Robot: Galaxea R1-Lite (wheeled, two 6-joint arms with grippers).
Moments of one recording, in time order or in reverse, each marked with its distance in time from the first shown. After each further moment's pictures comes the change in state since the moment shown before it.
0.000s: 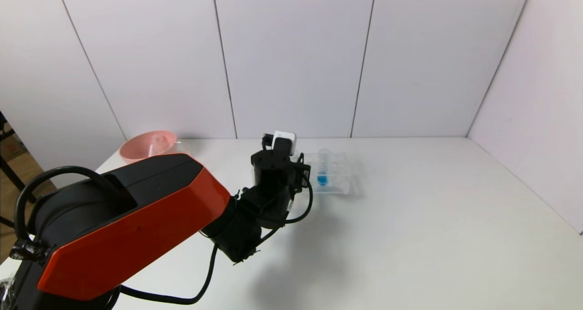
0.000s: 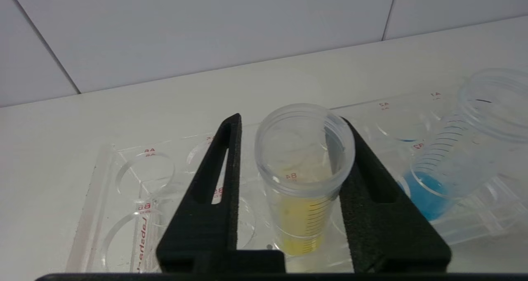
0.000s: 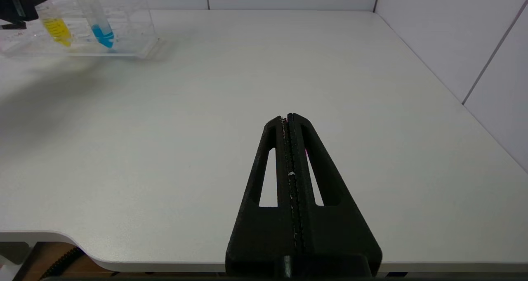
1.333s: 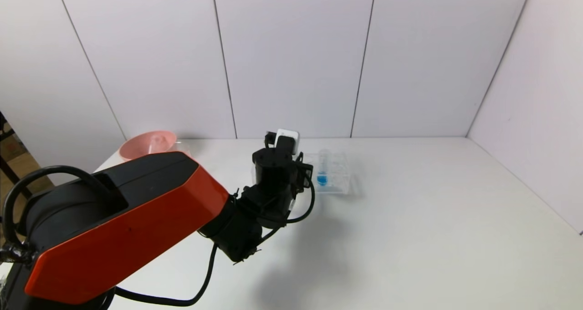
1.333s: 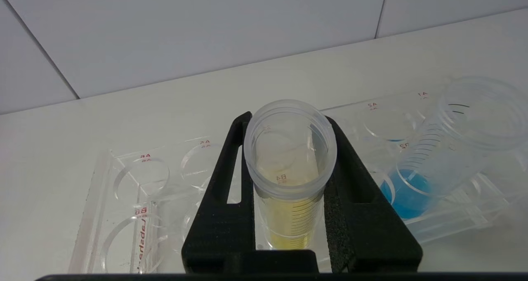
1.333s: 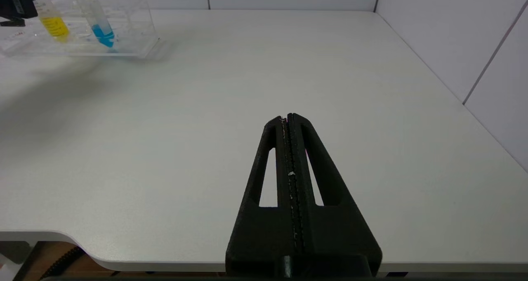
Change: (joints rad) left arm -0.005 -0.025 -0.001 0.033 0.007 0.022; right arm 0.000 0.000 0.000 0.000 0.000 0.000
